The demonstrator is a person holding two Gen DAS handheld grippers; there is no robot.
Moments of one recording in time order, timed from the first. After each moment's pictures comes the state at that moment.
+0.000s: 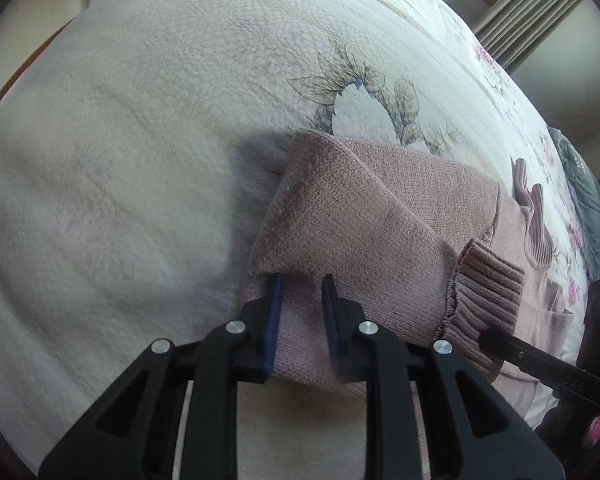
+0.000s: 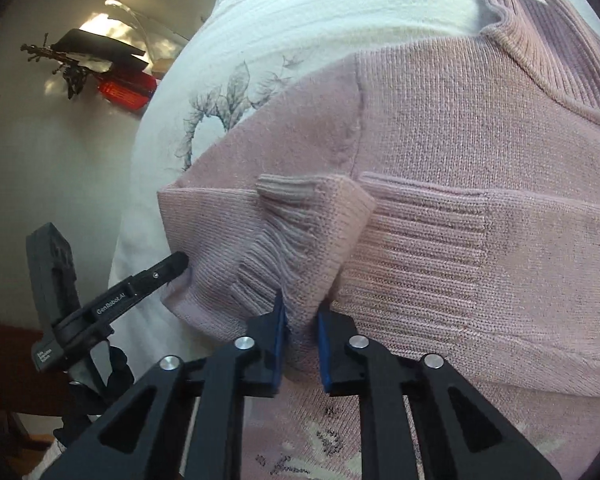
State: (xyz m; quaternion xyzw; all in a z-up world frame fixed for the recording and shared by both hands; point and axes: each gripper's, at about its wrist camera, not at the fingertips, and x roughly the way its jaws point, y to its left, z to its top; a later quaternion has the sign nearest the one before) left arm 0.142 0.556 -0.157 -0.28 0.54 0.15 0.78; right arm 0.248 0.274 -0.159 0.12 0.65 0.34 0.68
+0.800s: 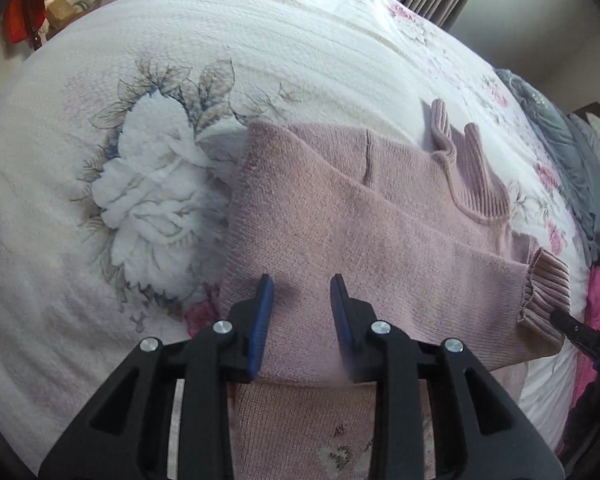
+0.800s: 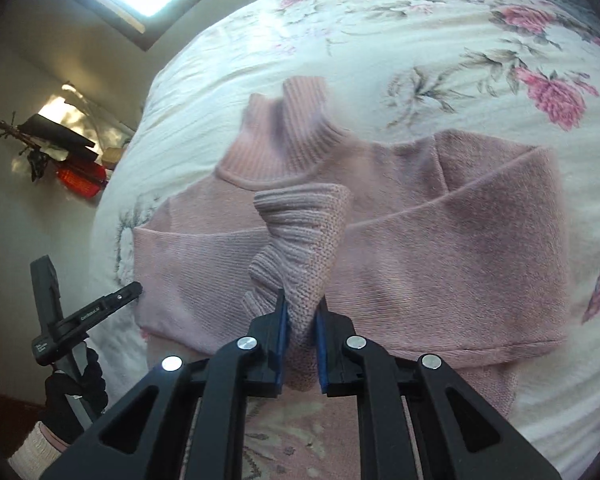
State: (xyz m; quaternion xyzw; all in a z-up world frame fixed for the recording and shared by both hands) left arm 0.208 0.423 -0.155 -0.19 0.56 0.08 0.80; right arm 0.265 0.037 -0.121 0.16 0.58 0.19 0.77
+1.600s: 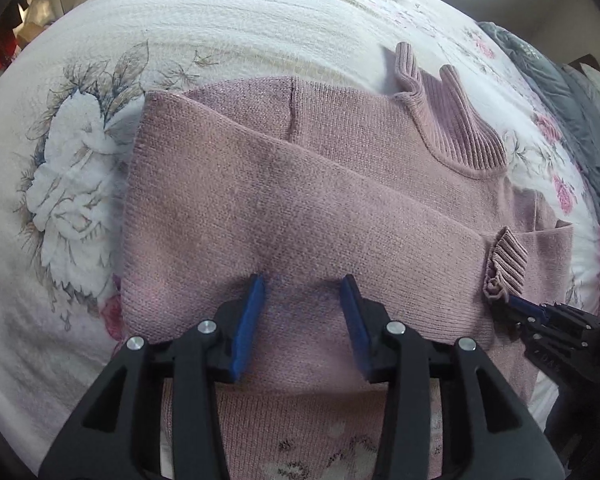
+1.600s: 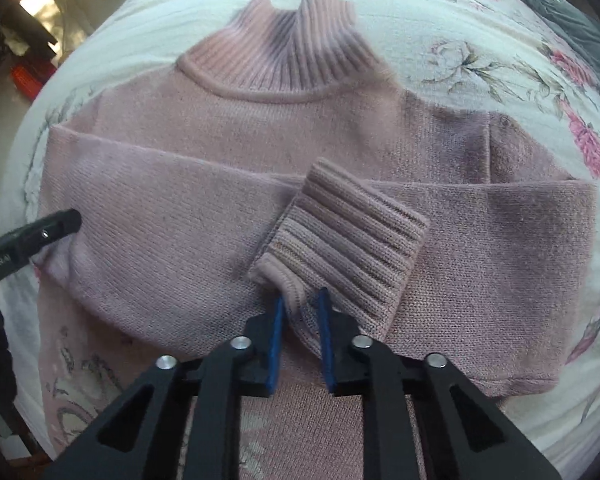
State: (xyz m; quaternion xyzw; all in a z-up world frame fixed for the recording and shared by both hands) left arm 0.229 0.364 -0.175 -0.15 0.58 0.05 0.80; right arm 0.265 0.106 -0.171 -0.02 0.62 0.16 0.77
